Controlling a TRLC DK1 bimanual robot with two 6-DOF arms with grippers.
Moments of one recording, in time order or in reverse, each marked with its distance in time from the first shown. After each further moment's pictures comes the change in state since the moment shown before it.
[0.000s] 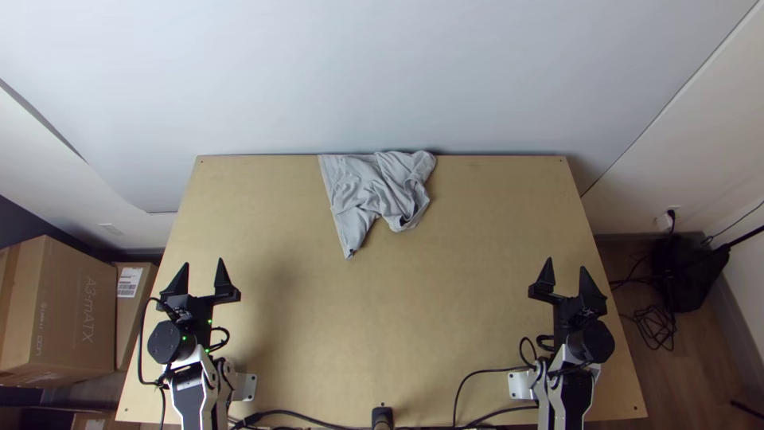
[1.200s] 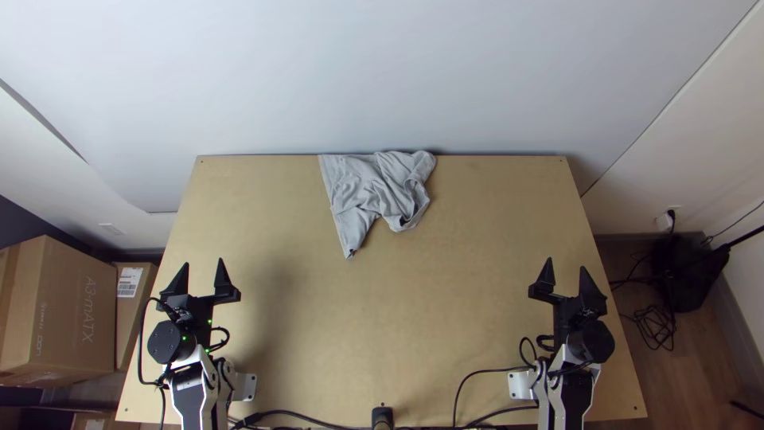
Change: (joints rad) left arm 0.000 0.000 0.000 0.000 0.000 0.000; right arm 0.000 0.000 0.000 0.000 0.000 0.000
